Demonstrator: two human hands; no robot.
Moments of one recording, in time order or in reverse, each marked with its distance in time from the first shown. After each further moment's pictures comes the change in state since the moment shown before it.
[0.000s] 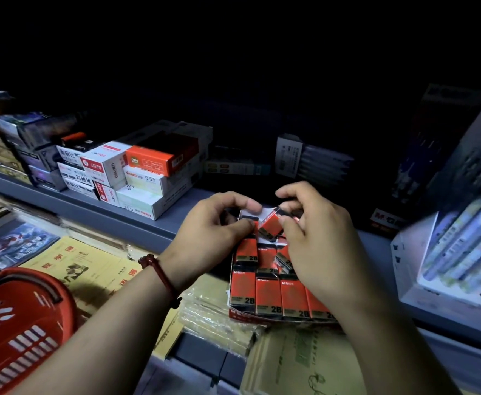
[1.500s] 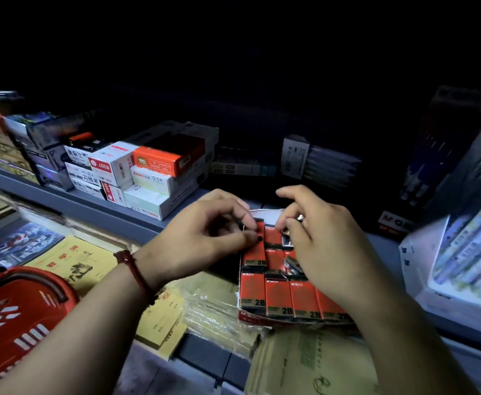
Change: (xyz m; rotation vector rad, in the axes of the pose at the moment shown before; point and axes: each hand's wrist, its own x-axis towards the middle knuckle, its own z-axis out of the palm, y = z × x) left_hand -0.010 0.007 -0.032 0.077 -0.193 0.130; right_hand 0.005 0.003 -0.003 -0.110 -0.131 -0.057
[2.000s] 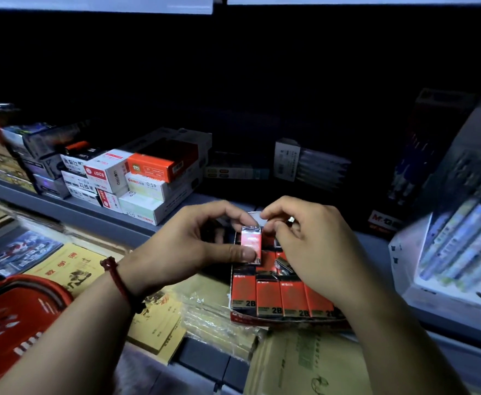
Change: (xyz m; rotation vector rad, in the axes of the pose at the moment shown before) left_hand -0.011 0.017 -0.001 -0.076 -0.072 -0.082; right_hand -0.002 -0.001 -0.003 0.093 0.029 0.018
